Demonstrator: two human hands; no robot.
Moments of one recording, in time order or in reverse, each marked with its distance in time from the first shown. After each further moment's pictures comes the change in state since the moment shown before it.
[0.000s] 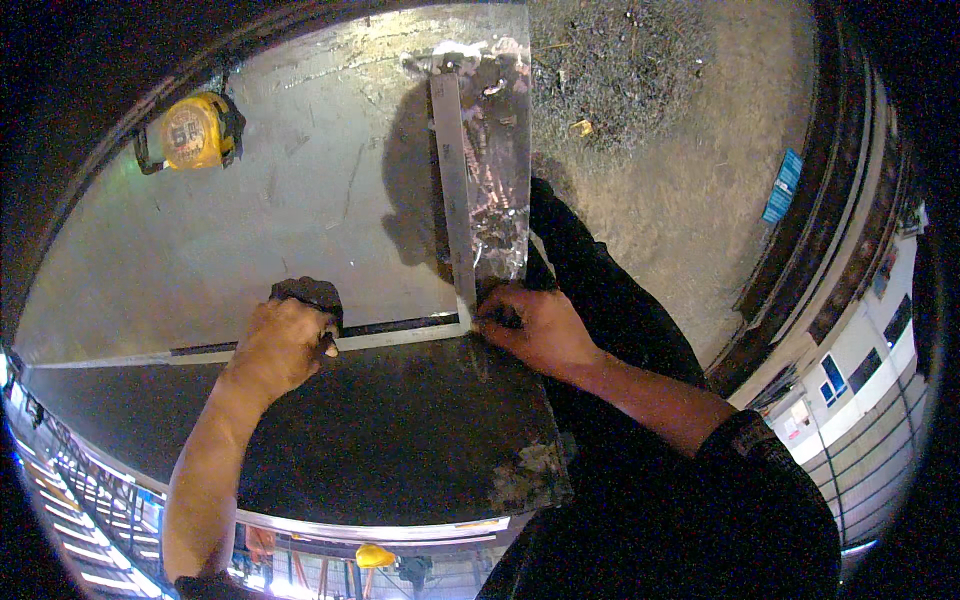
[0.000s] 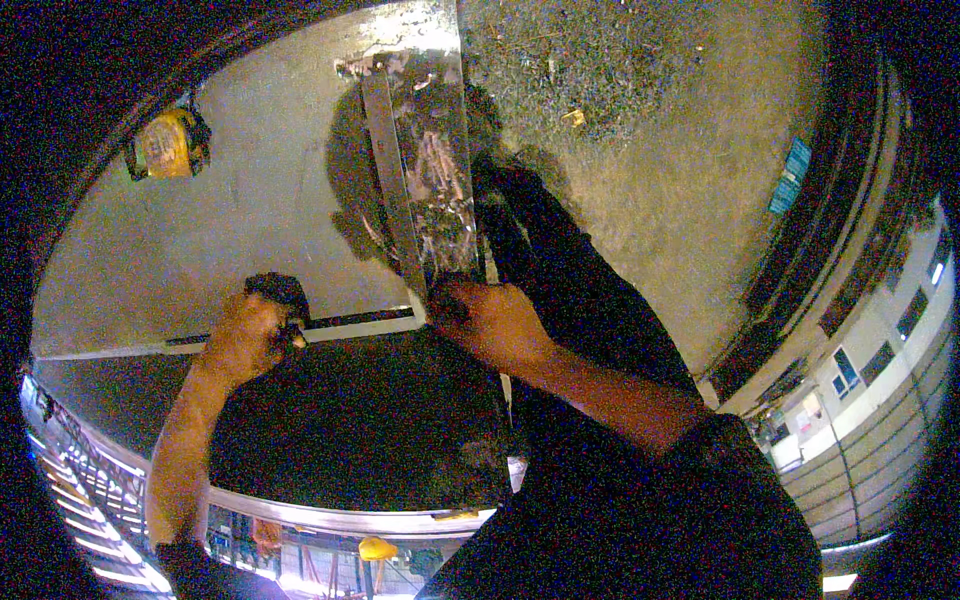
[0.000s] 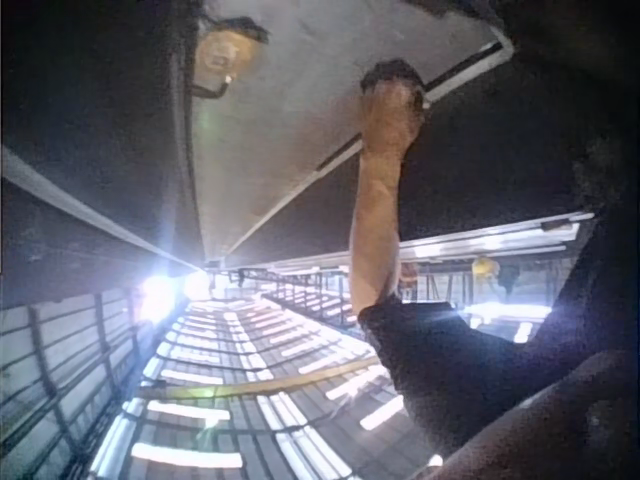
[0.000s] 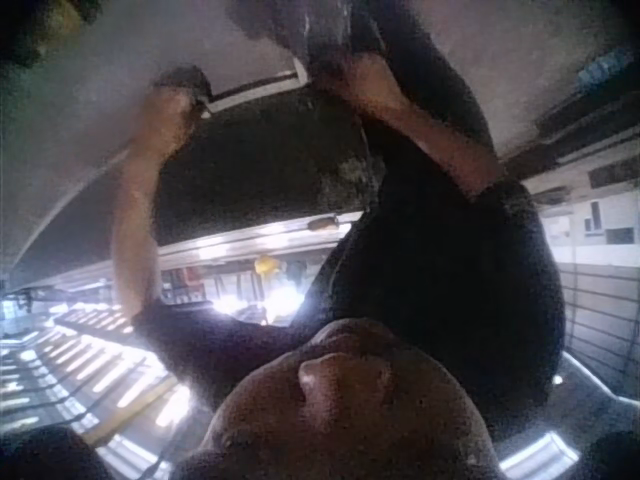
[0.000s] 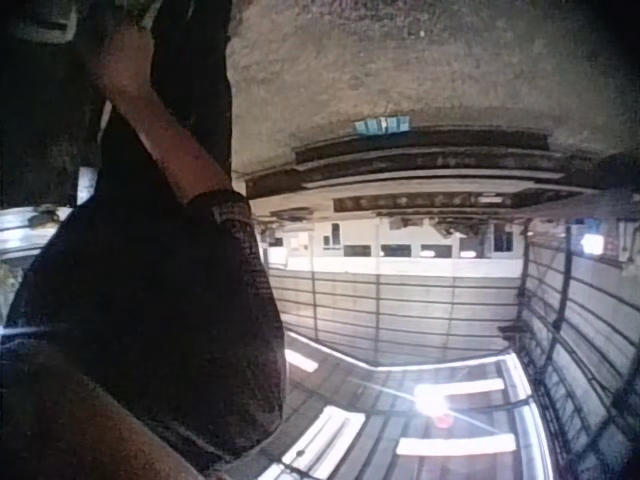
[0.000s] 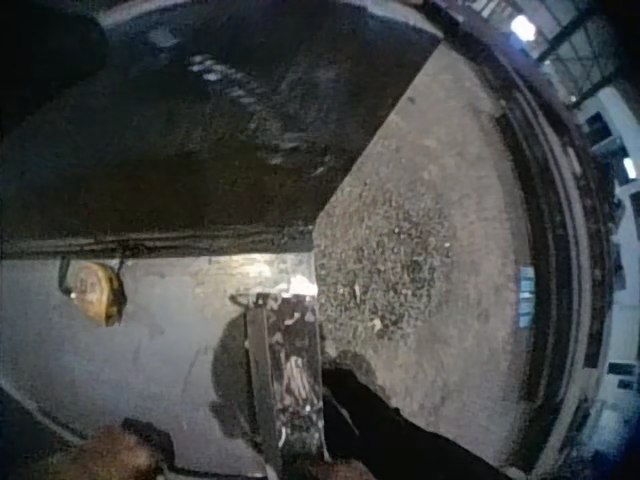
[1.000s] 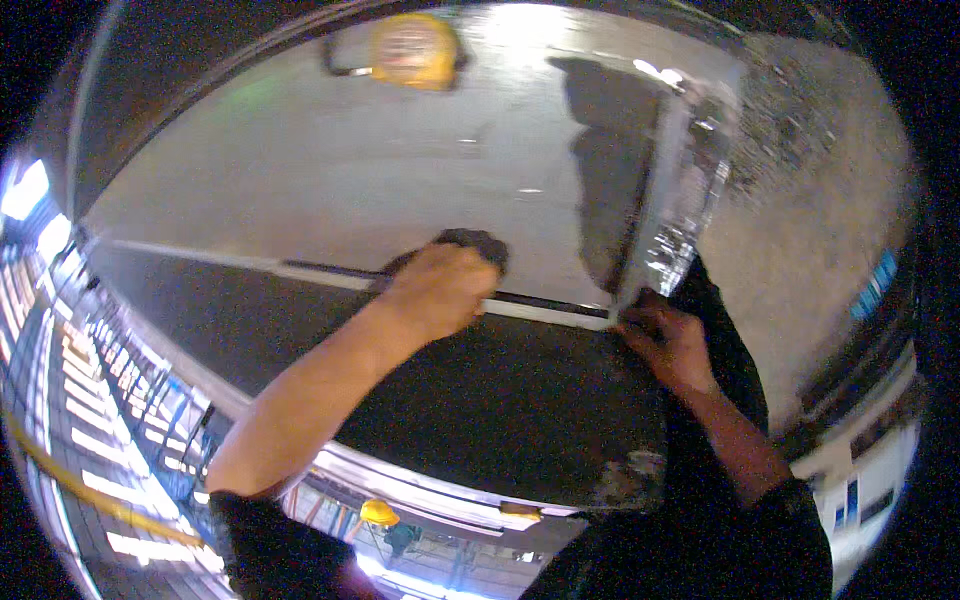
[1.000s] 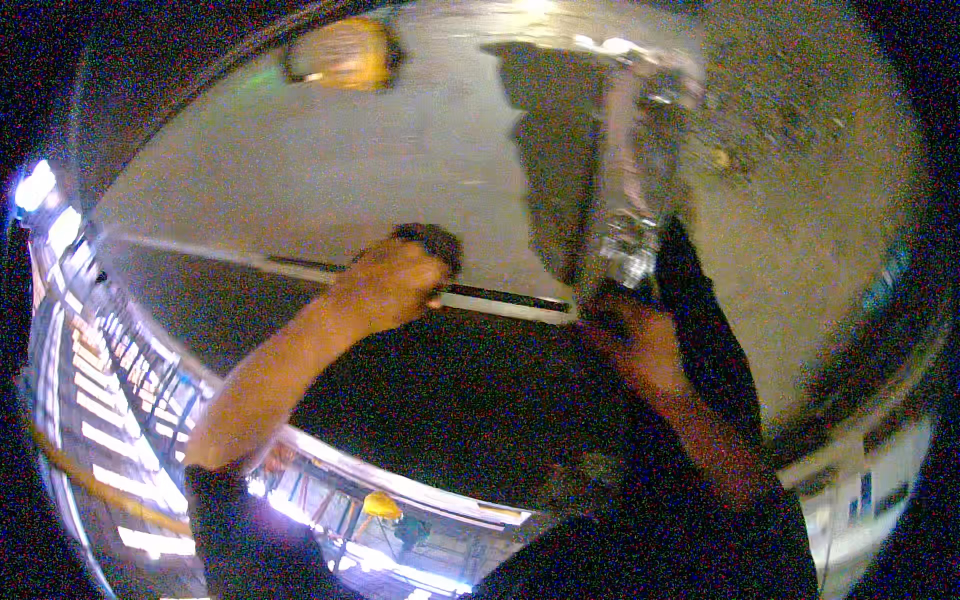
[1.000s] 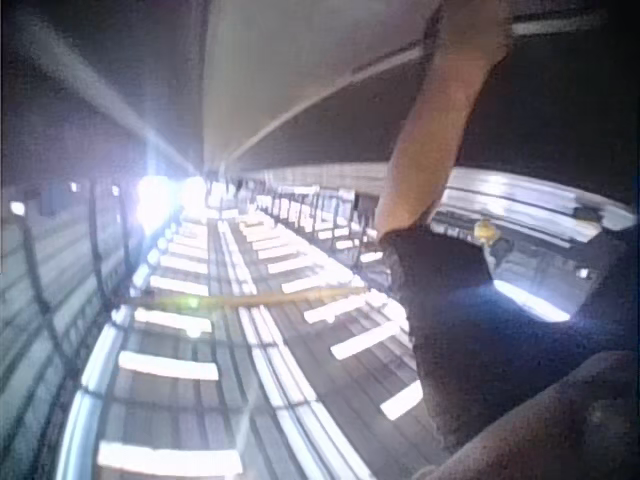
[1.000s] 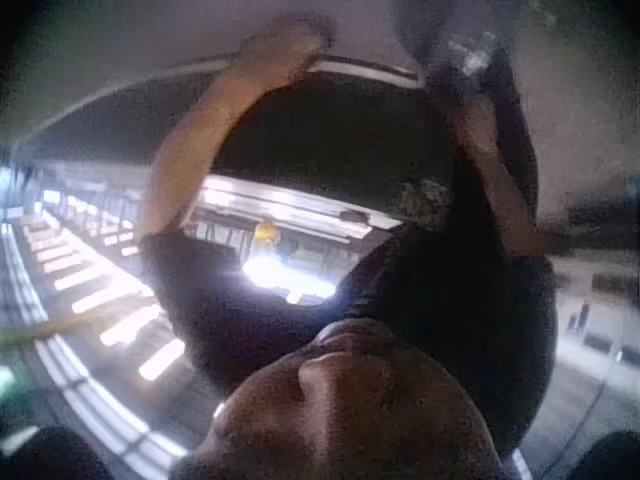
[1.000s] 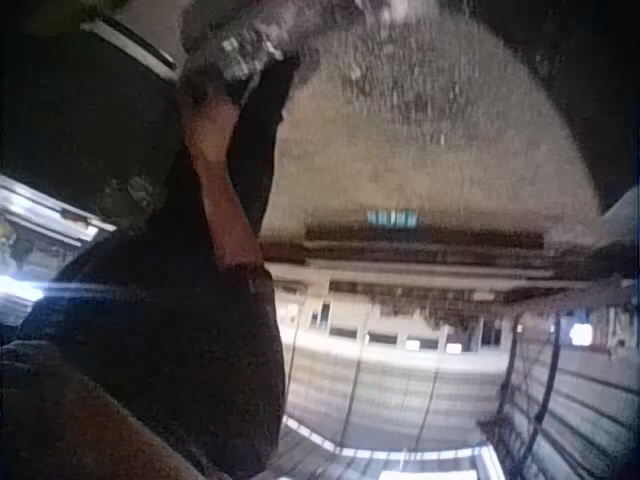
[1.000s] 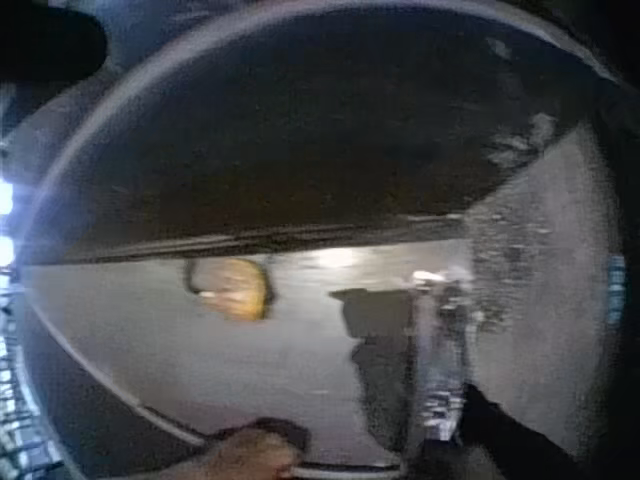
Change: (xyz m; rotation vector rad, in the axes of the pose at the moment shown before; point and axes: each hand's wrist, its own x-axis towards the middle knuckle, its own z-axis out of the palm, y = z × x) left_hand 0.011 -0.004 0.017 -0.061 -0.022 0.020; right_hand -0.001 0.013 -0.002 -0.015 -0.008 -0.017
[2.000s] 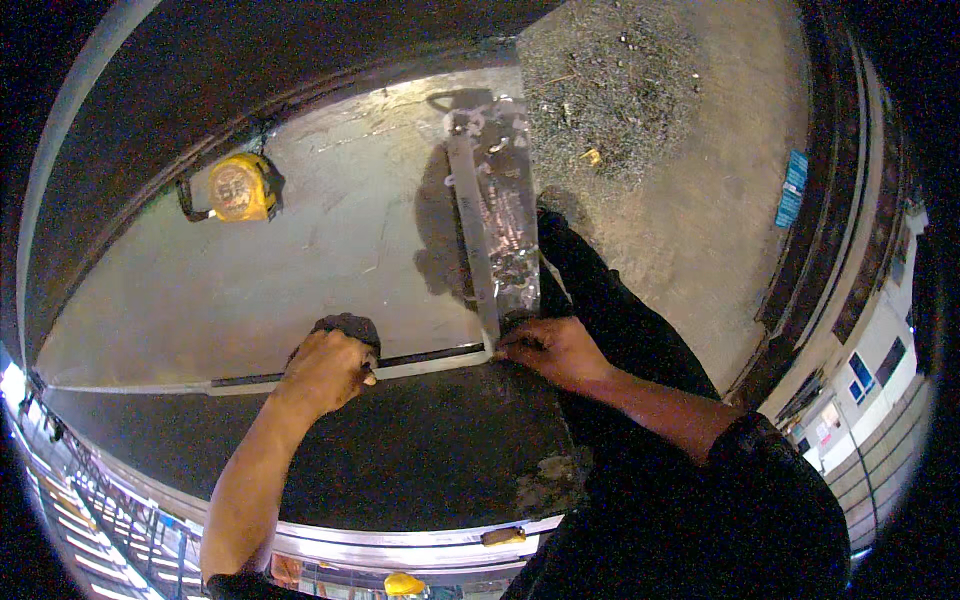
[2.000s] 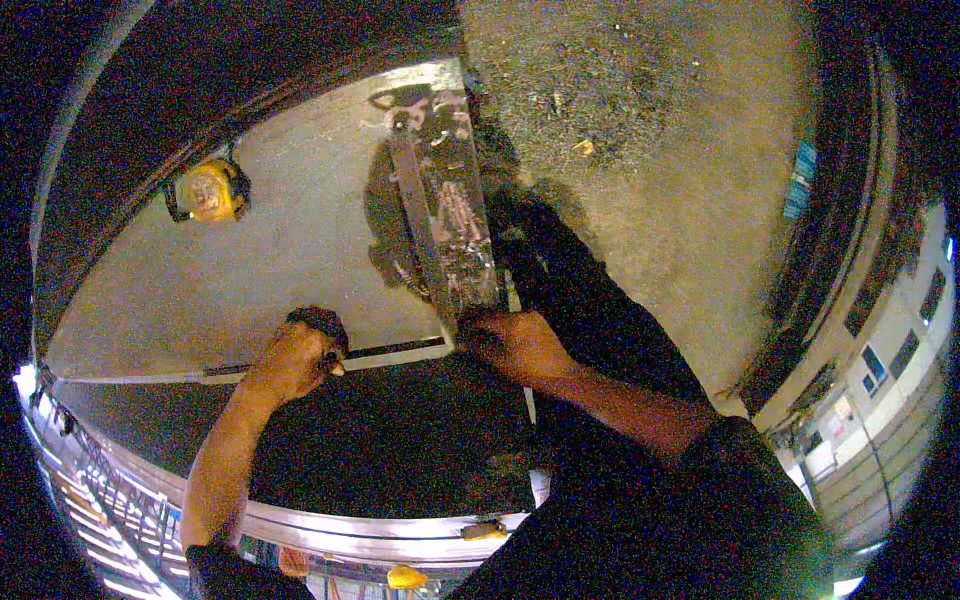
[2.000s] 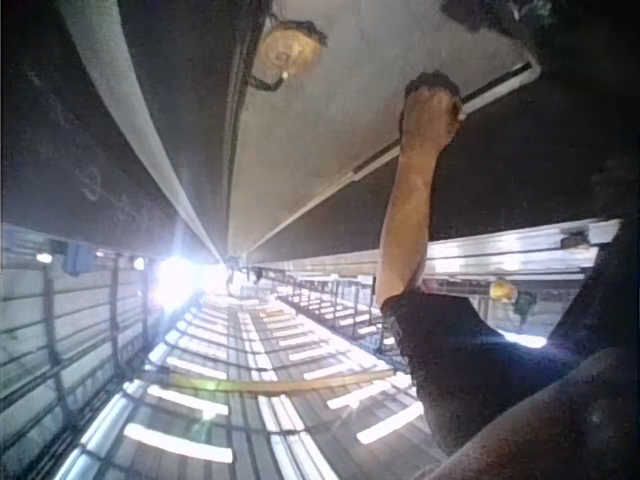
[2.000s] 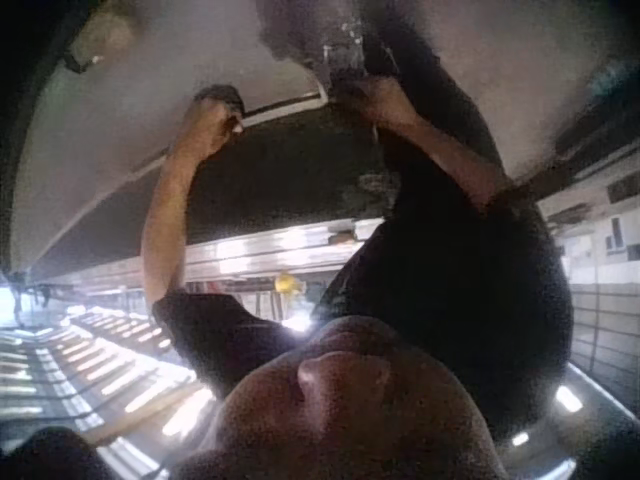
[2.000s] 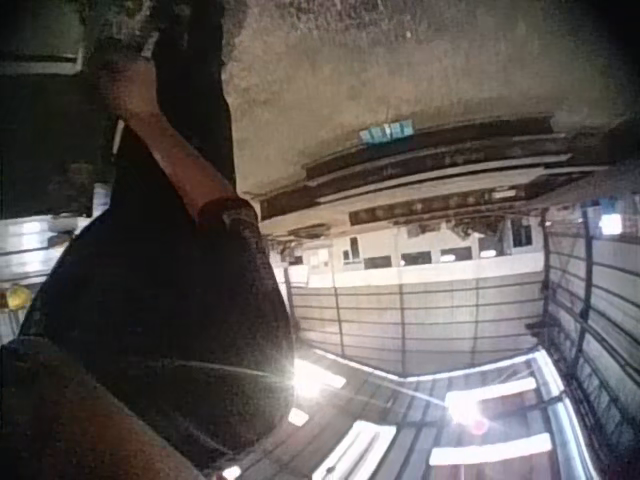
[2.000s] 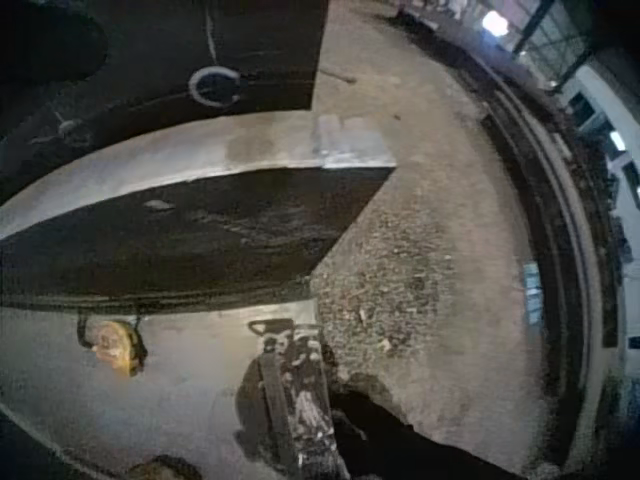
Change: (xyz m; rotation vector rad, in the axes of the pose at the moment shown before) left_hand -0.002 0.000 -0.014 -0.059 -0.122 -0.007; right_hand -0.002 0.010 0.010 0.097 0.050 -0.084
